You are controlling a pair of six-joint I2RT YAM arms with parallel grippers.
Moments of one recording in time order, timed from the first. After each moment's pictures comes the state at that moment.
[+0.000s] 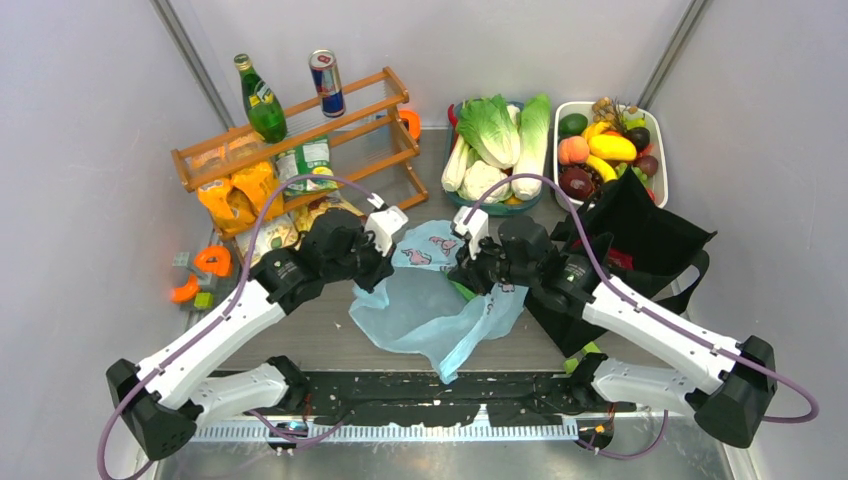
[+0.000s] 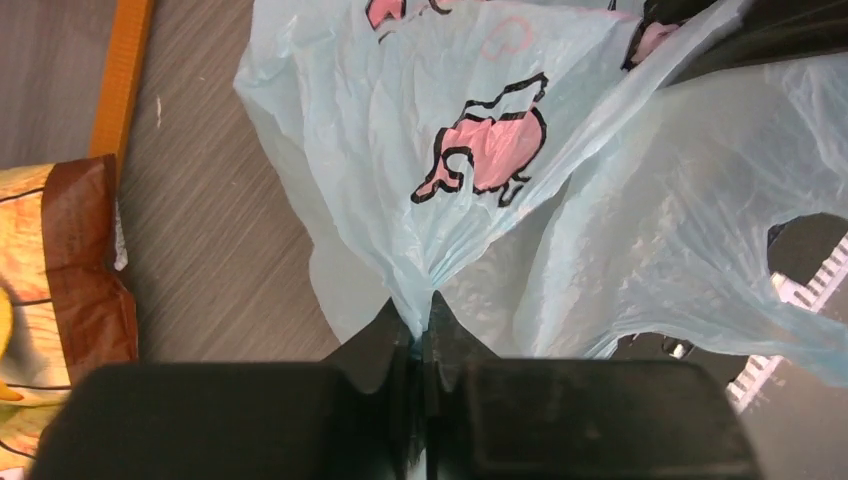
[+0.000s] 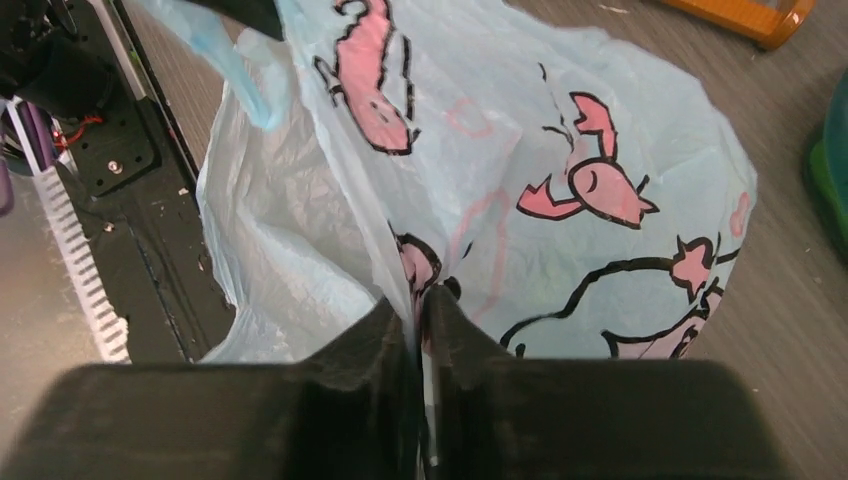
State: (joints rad) left arm -0.74 1.01 1.00 -0.64 0.14 0.02; right arm 0.82 1.05 0.88 -0.34 -0.24 -0.02
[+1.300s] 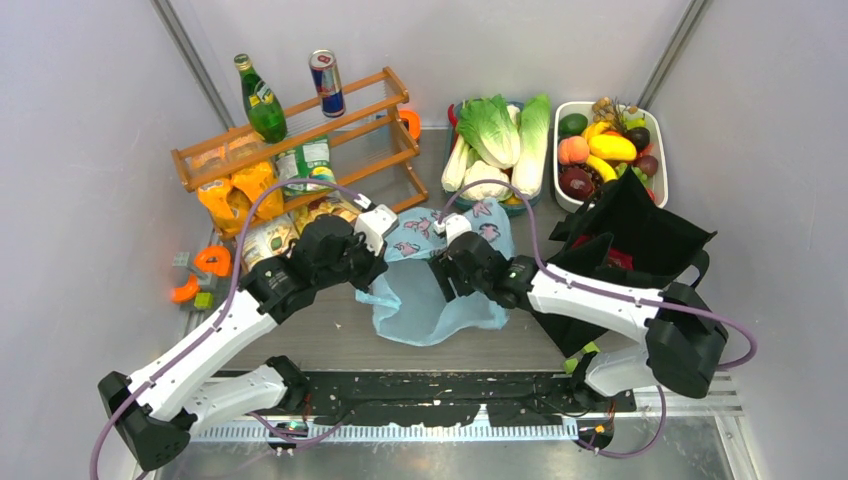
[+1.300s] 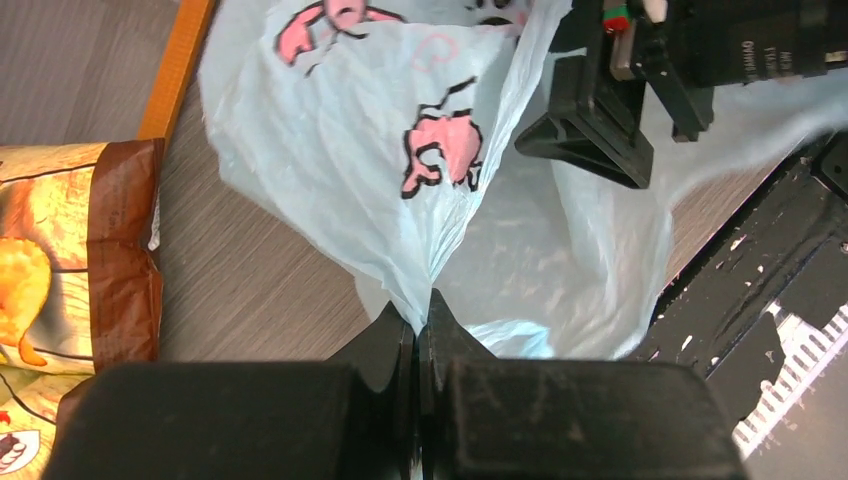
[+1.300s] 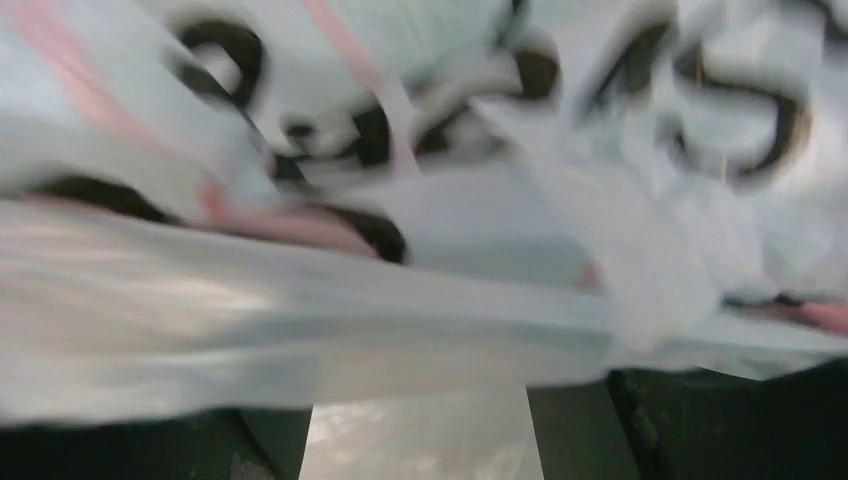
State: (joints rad) left arm -0.74 0.95 0.96 -0.60 0.07 0.00; right arm 0.95 1.35 0.86 -0.28 0.24 0.27
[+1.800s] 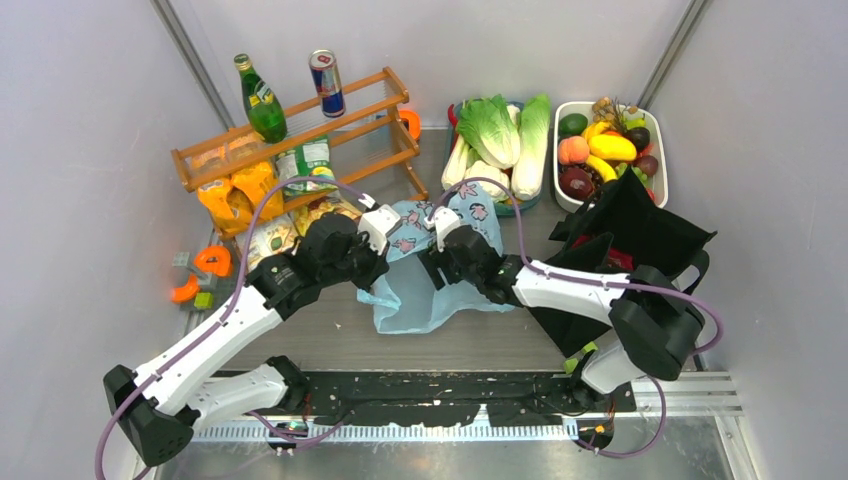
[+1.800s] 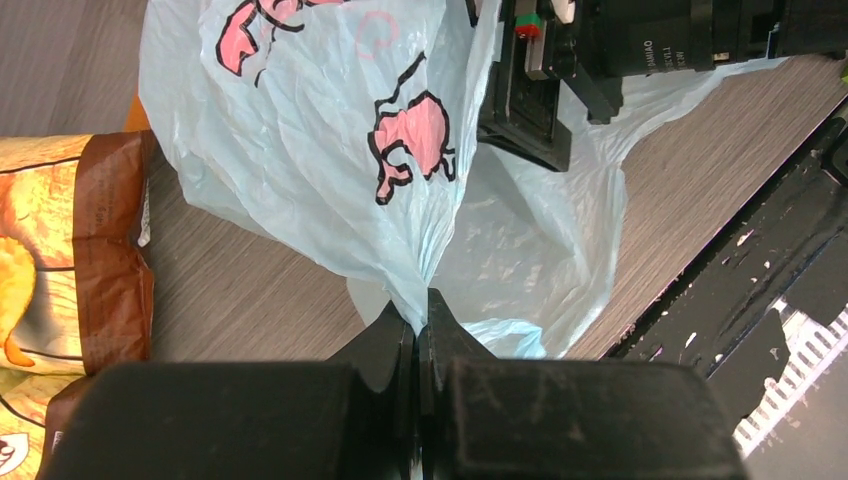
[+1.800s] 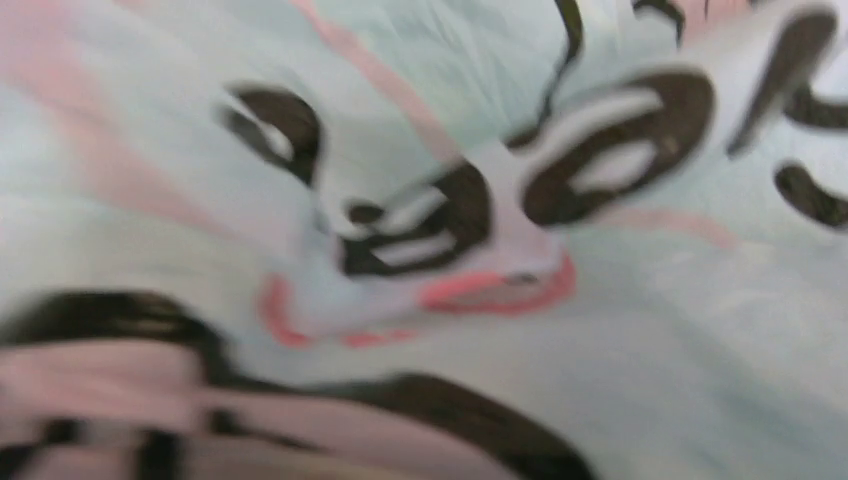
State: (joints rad) left arm -0.74 0.98 0.96 -0.60 0.07 0.00; right arm 0.88 1.49 0.82 0.00 0.22 0.11
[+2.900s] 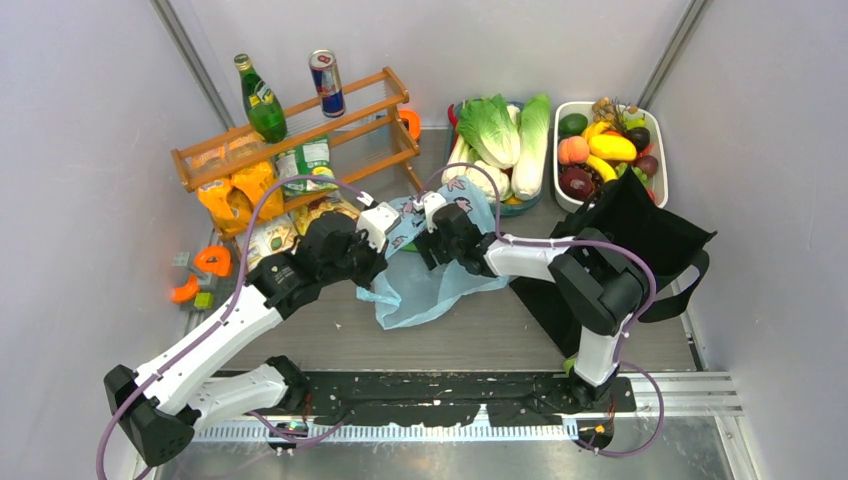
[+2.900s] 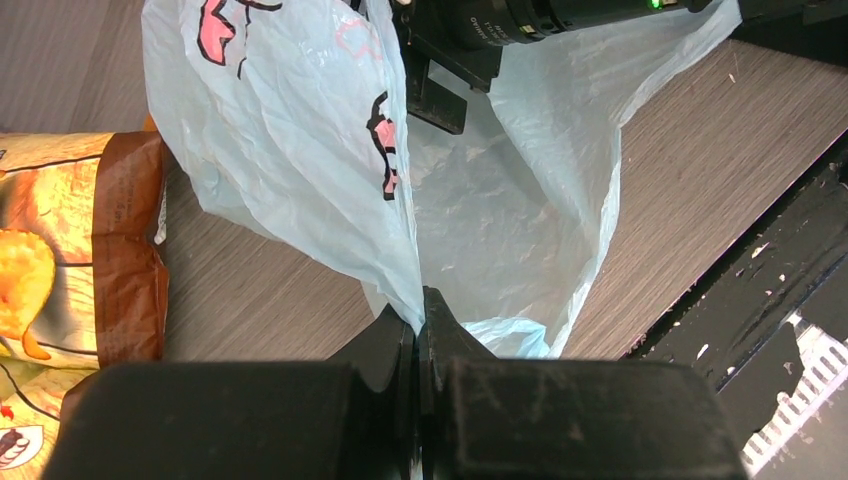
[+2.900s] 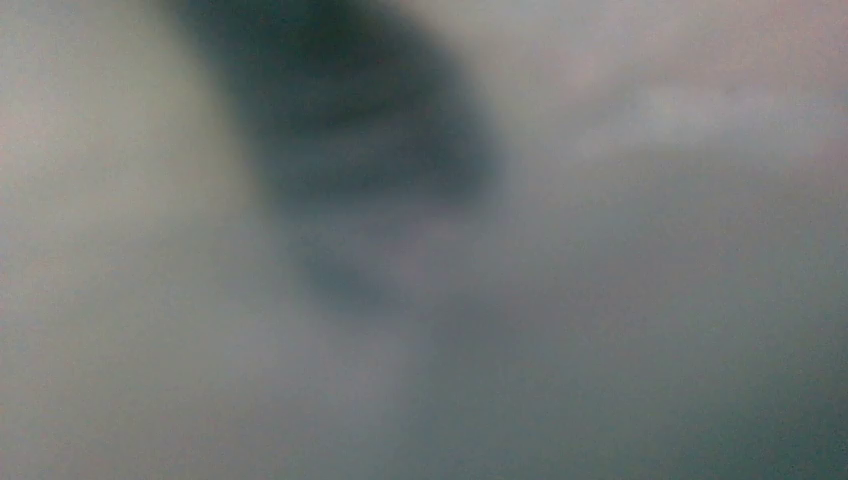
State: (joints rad) left arm -0.73 0.99 0.96 -0.59 0.05 0.00; right arm 0.75 1.82 1.01 0.13 0.12 0.03
